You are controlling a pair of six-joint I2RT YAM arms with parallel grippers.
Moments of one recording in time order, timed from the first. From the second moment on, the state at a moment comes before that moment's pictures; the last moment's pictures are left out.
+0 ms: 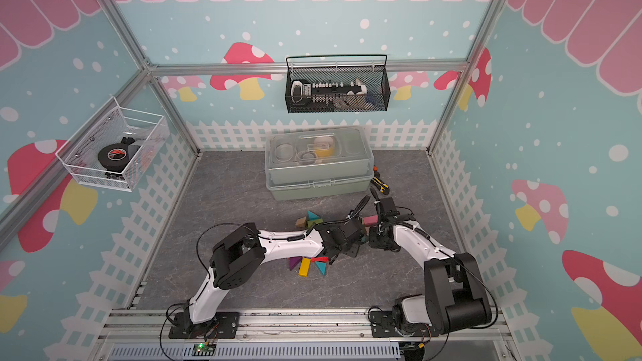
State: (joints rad) left arm -1.11 2.18 1.54 -0.38 -0.22 -0.60; right arm 0.19 1.34 0.72 -0.67 0.00 0.30
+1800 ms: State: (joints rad) left arm -1.00 2.19 1.57 -0.43 -0.16 -0.63; right arm 0.05 1.62 0.93 -0.61 0.04 0.23
